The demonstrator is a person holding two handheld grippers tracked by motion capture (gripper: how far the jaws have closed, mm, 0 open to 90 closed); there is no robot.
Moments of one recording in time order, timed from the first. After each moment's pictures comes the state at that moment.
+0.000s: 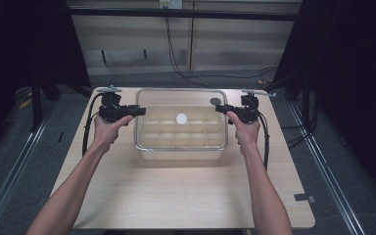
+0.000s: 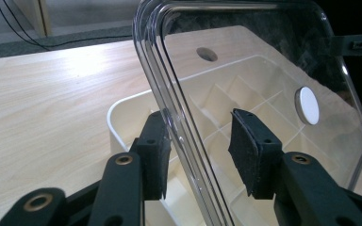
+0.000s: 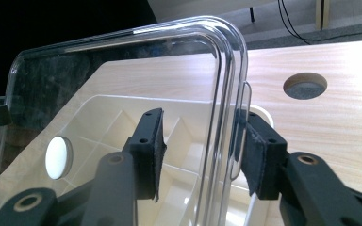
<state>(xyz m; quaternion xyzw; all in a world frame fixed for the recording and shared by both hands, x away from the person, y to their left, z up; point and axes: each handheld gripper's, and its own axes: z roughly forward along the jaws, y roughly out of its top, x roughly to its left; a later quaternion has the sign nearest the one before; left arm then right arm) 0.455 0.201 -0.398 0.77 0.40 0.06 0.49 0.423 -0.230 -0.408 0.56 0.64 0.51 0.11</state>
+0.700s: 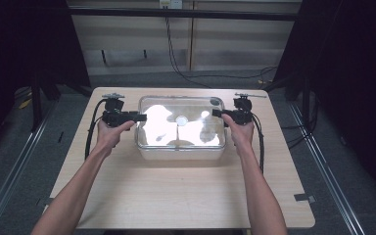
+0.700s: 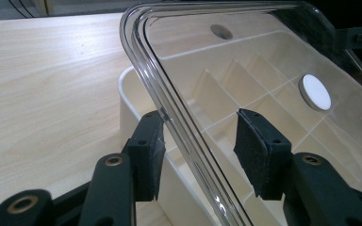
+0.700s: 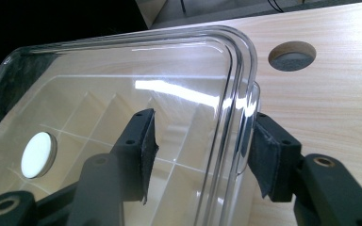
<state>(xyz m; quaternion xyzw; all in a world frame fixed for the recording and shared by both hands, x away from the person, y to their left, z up) 0.462 0.201 -0.428 0.78 0.42 0.05 0.47 0.438 -0.222 -0.432 0.59 0.66 0.46 0.11</state>
